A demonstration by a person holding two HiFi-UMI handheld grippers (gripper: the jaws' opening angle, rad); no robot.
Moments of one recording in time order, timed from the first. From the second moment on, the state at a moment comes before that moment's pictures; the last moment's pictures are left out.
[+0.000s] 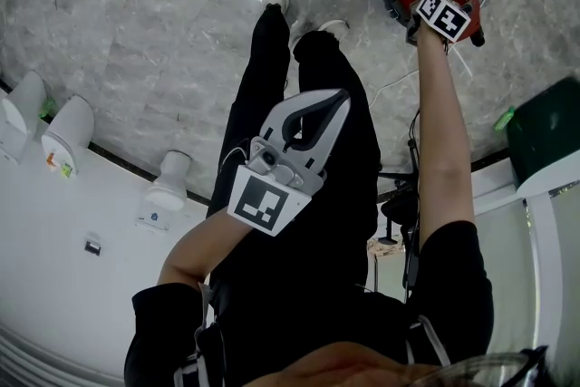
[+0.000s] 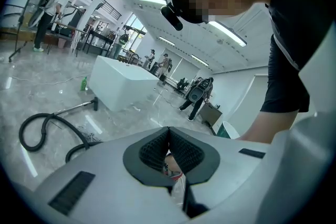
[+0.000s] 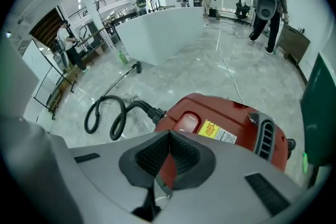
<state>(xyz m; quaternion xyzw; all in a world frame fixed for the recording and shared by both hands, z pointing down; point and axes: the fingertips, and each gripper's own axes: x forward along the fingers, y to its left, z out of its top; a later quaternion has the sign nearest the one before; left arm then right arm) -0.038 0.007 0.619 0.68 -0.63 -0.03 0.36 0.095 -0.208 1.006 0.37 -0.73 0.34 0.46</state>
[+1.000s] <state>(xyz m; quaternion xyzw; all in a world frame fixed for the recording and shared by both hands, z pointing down) -0.055 0.000 0.633 0.68 -0.63 -0.04 0.38 0.100 -0.207 1.019 0.35 -0.70 0.39 0.48</state>
